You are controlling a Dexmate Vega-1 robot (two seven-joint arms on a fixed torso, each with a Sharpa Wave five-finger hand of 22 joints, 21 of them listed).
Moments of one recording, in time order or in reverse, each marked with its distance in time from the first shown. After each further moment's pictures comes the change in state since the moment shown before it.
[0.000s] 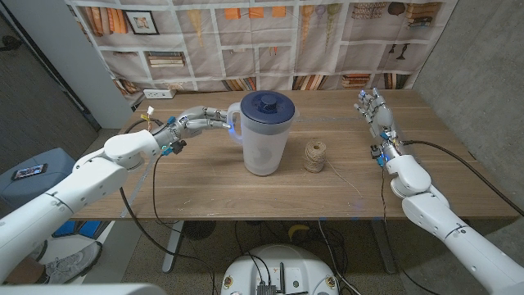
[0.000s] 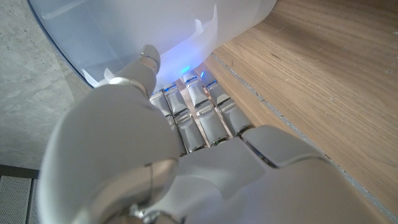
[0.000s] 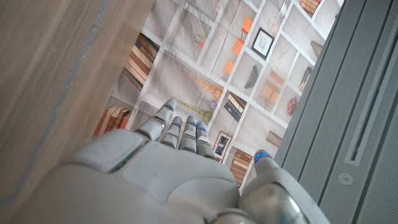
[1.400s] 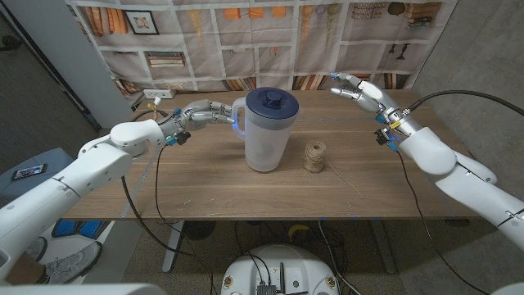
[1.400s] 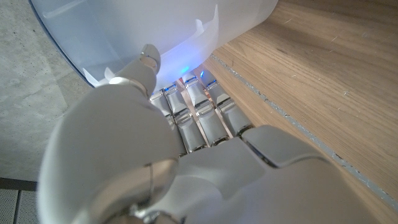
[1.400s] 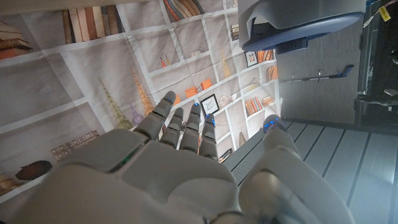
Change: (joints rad) left arm -0.109 0.000 0.055 -0.004 0.002 0.099 -0.006; left_hand 0.000 0.000 0.000 0.000 0.000 0.002 0.002 0.001 0.005 0.012 0.005 -0.009 0.000 0.014 -0.007 -0.004 0.000 0.009 -0.002 0.000 0.000; right arm -0.084 -0.274 0.113 -0.421 -0.494 -0.206 -0.035; right_hand 0.290 -0.040 0.088 -0.237 -0.024 0.122 -0.093 0.029 0.012 0.179 -0.022 0.030 0.012 0.113 0.030 0.030 -0.057 0.069 0.076 0.008 0.000
